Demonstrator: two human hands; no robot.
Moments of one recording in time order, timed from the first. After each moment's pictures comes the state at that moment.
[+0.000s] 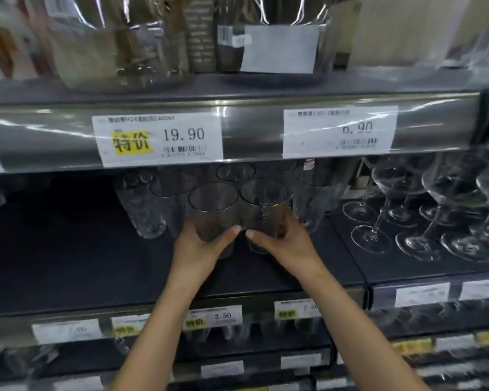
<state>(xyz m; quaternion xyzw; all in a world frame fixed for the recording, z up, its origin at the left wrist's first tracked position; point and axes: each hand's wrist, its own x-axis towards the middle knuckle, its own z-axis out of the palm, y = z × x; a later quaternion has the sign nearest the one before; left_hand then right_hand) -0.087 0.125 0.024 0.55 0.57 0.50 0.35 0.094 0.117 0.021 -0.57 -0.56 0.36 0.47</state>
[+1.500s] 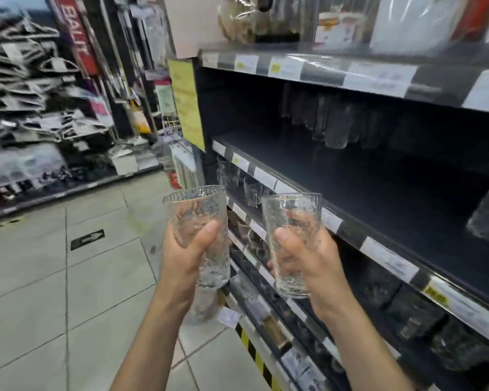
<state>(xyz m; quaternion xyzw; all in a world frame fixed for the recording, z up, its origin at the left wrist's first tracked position) -0.395 -0.240 0.035 0.21 0.61 0.76 0.10 -0.265 -0.092 0.037 -0.18 -0.62 0.70 0.29</state>
